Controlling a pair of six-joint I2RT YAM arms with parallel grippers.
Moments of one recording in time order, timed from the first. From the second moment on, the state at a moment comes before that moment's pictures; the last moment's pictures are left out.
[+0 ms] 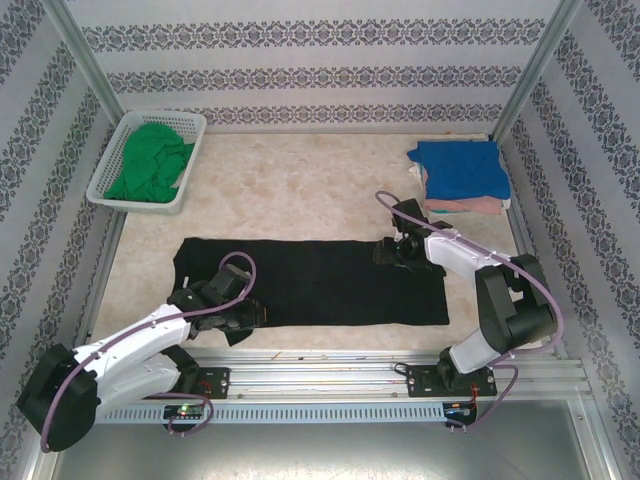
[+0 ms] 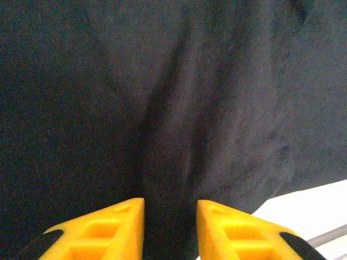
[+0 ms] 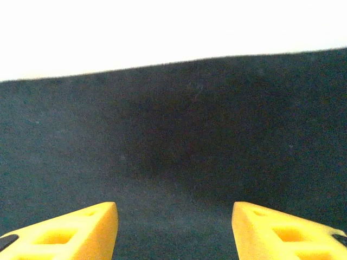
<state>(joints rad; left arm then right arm) -0.62 0.97 0.41 -0.56 0.17 -0.75 0.30 1.55 0.86 -0.51 -0.09 0.46</state>
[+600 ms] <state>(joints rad) -0.37 1.48 0.72 -0.48 0.01 -0.64 0.33 1.64 0.91 -0.53 -0.04 0.47</state>
